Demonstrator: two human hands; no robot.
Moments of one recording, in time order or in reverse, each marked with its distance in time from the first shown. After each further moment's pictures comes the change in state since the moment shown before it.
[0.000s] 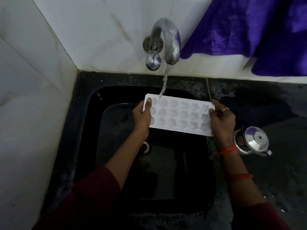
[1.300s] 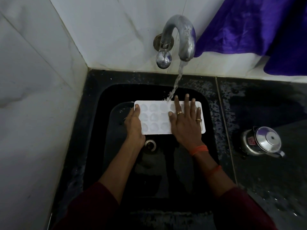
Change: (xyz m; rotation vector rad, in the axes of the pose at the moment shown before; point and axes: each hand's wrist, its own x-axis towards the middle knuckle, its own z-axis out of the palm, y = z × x) left_hand -0.006 -0.008 -0.057 -0.316 0.154 -0.245; right_hand -0.052 0.011 0.105 -0.823 -0.274 -0.499
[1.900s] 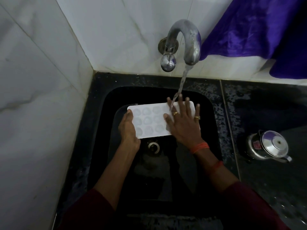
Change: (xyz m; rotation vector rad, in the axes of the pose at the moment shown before) left_hand 0.004 0.011 -0.024 -0.056 0.052 -0.026; right_hand 0.016 -0.008 0.008 -0.120 -0.014 -0.170
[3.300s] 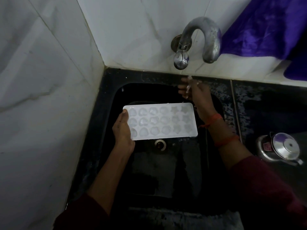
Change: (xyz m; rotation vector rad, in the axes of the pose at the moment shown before) left_hand -0.008 0.028 -0.046 0.061 0.057 0.071; right_hand 0.074 -0.007 -0.065 1.421 -0.018 0.416
